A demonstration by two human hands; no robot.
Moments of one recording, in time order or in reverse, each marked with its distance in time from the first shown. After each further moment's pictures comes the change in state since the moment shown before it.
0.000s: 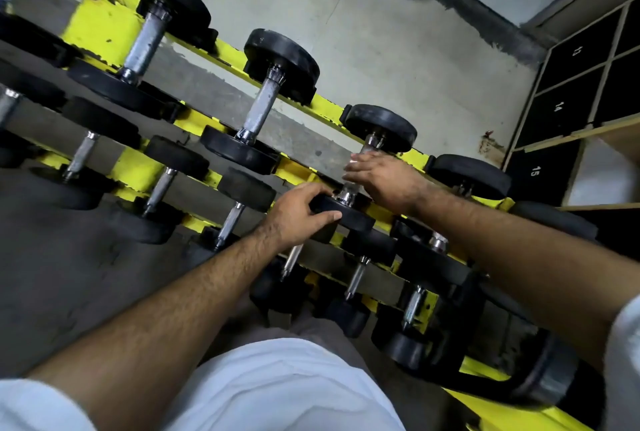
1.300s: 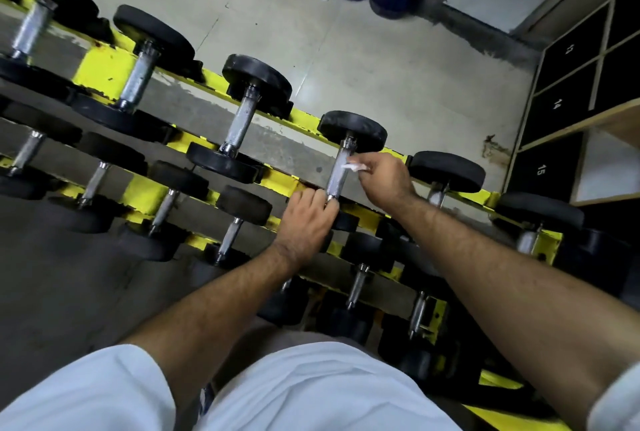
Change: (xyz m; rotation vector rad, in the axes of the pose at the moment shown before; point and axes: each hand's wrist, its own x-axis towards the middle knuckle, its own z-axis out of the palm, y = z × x) left_hand -0.004 0.035 0.053 1.060 0.110 0.401; right_hand -0.028 -0.003 0.011 0.678 0.449 0.758
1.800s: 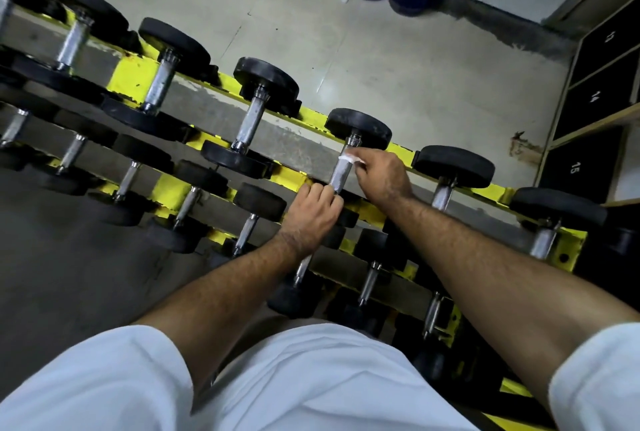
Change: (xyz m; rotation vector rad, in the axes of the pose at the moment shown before) left_hand -0.001 0.010 -0.016 0.153 -0.053 0.067; right_hand -0.010 -0.001 0.006 -0.066 0.083 -0.215
